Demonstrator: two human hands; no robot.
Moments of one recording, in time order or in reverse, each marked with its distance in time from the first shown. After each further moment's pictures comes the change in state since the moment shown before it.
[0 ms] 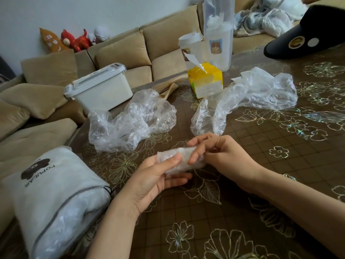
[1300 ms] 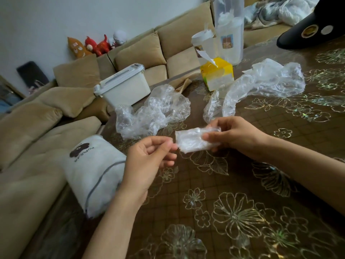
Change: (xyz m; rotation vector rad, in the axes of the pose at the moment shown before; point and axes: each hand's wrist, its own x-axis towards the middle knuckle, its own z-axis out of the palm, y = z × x) left_hand -0.060 0.008 0.005 0.290 0.432 0.360; right_hand -0.004 -0.010 -0.016 0.162 -0.085 0.170
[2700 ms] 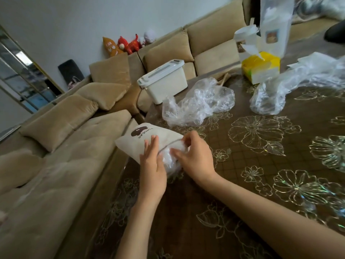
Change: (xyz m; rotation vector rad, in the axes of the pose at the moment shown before) left_hand -0.033 -0.045 -0.128 0.595 0.238 0.229; right_hand 0.015 0.031 0.230 -0.500 0.402 -0.281
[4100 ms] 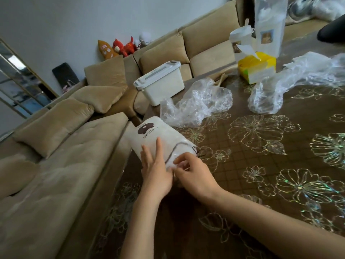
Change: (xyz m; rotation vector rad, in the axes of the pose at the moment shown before) left_hand 0.011 0.003 0.003 0.319 -0.313 -0.234; right_hand -0.031 -0.006 -0.008 0.229 -0.294 0.169
